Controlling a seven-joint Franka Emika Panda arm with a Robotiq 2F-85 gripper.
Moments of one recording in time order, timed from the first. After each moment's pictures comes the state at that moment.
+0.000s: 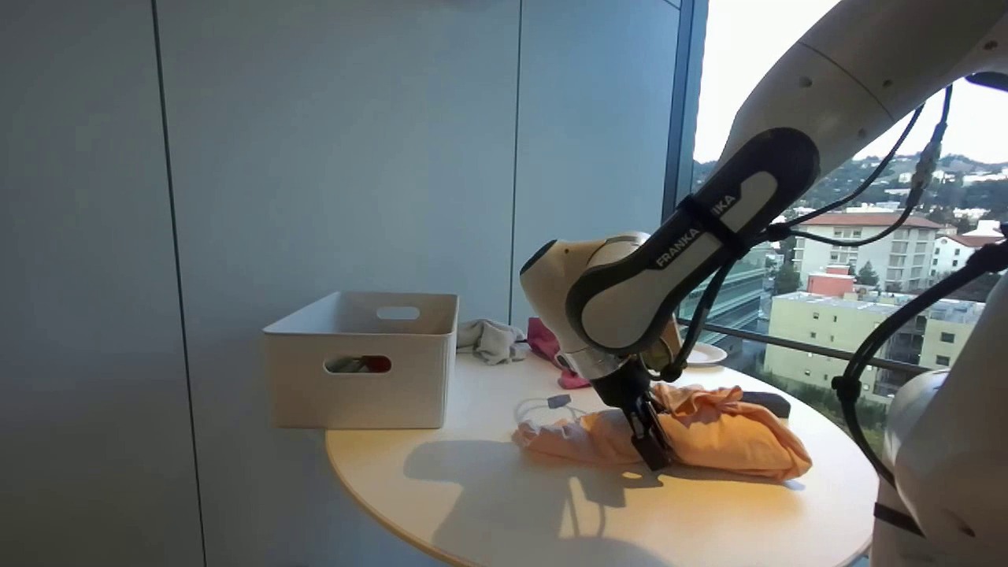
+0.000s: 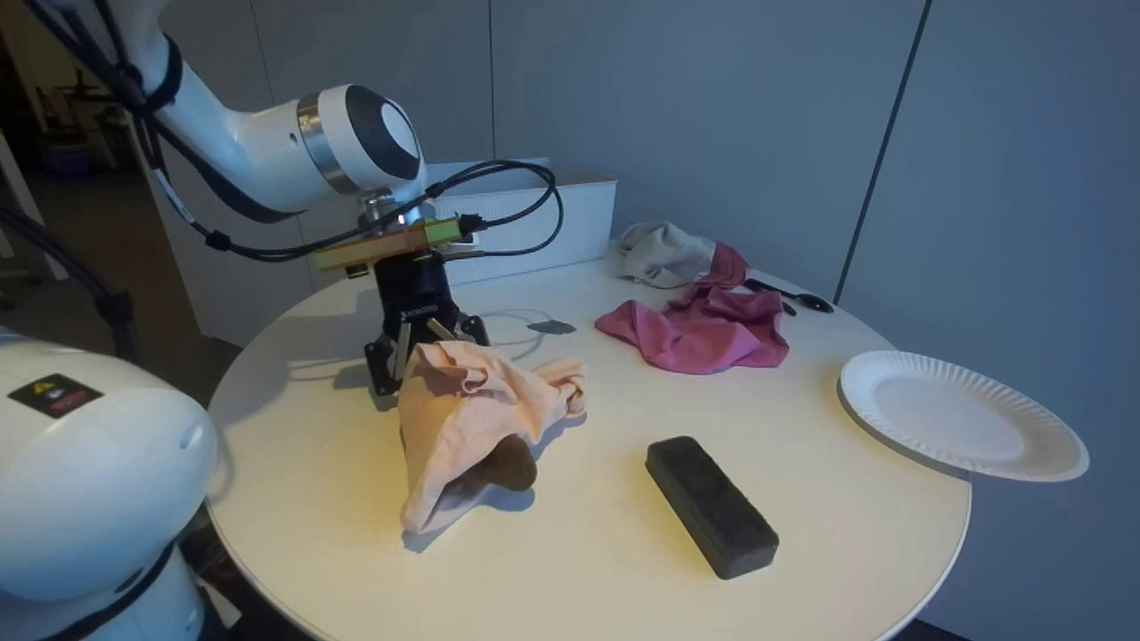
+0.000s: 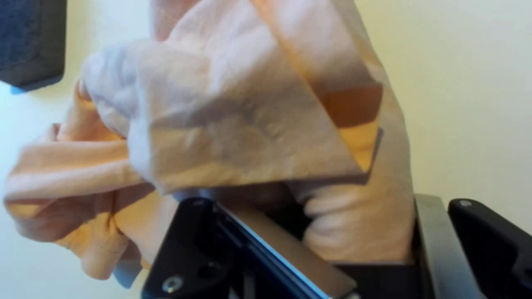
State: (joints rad) arm 0.12 -0.33 -0.01 -2.67 -0.50 1.85 -0.14
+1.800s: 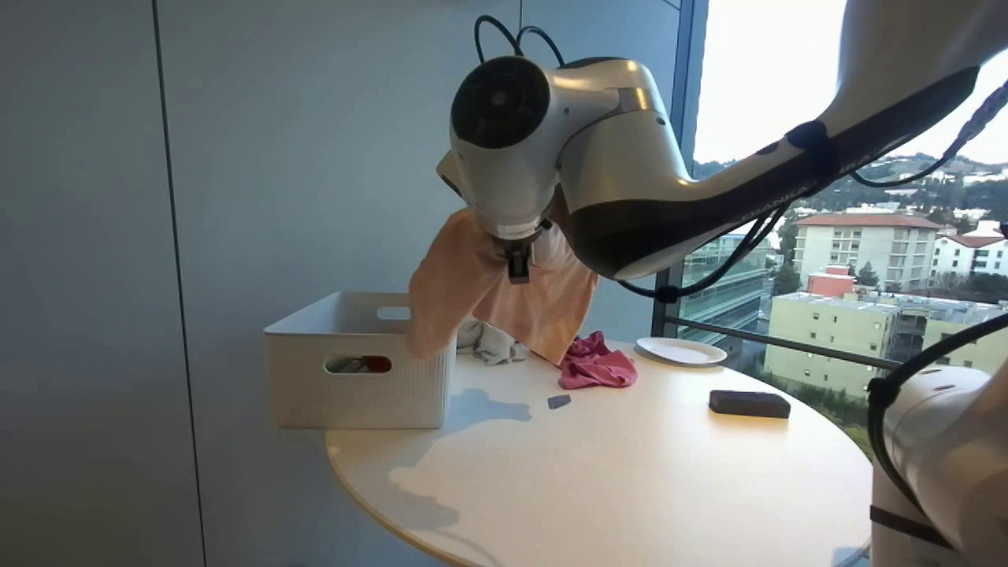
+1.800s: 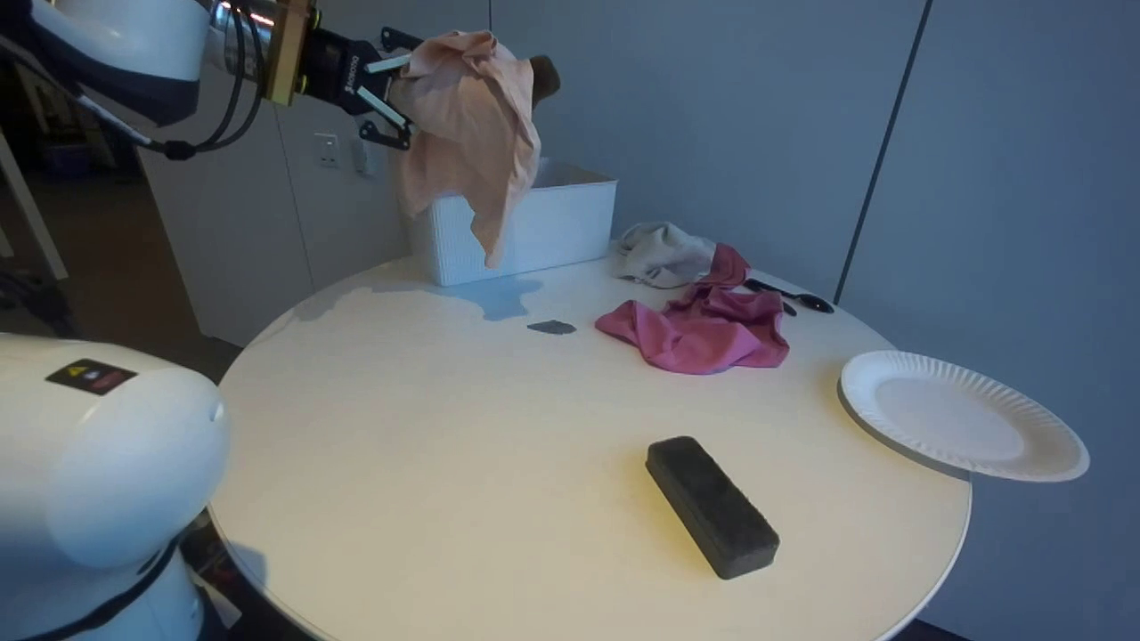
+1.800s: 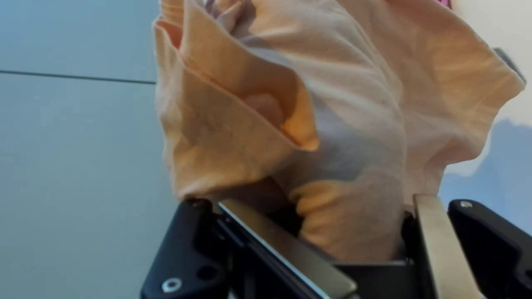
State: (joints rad) arm 0.29 -0.53 0.25 -2.45 -1.24 1.97 0.17
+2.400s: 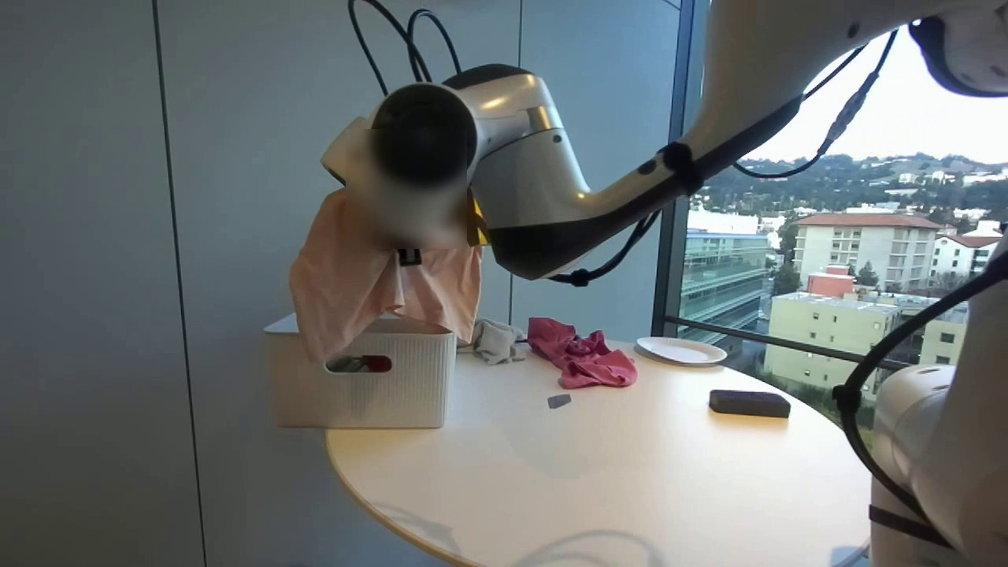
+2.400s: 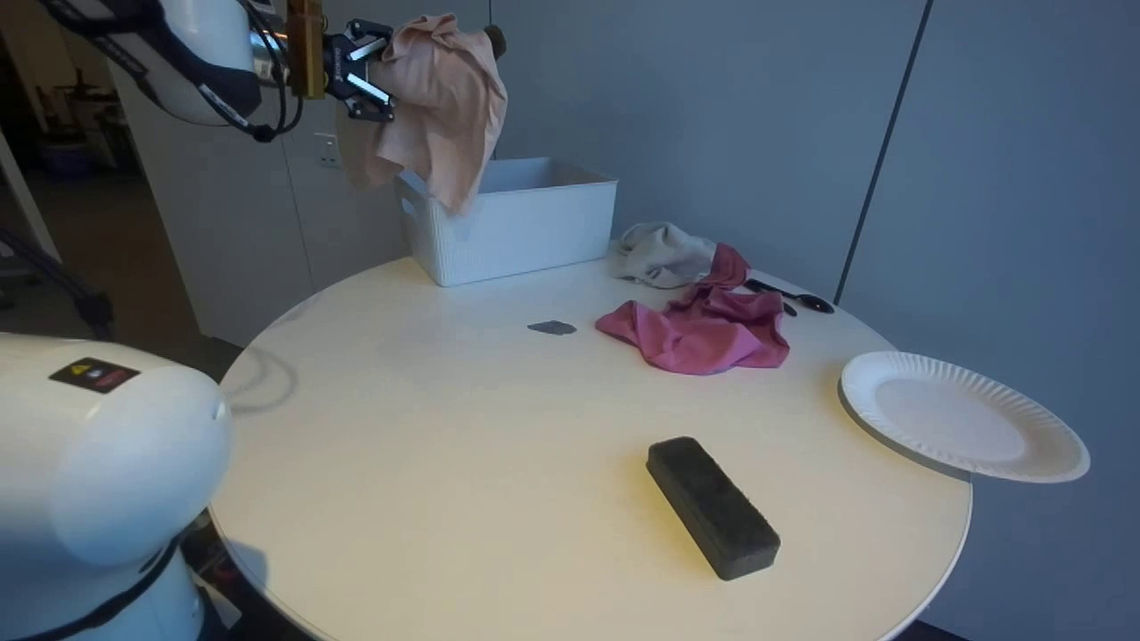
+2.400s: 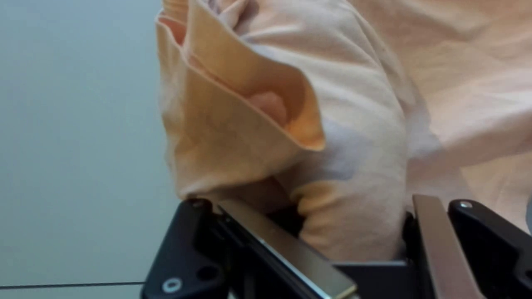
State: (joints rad) arm 0.29 -0.24 0.29 -2.22 -1.60 2.17 0.28
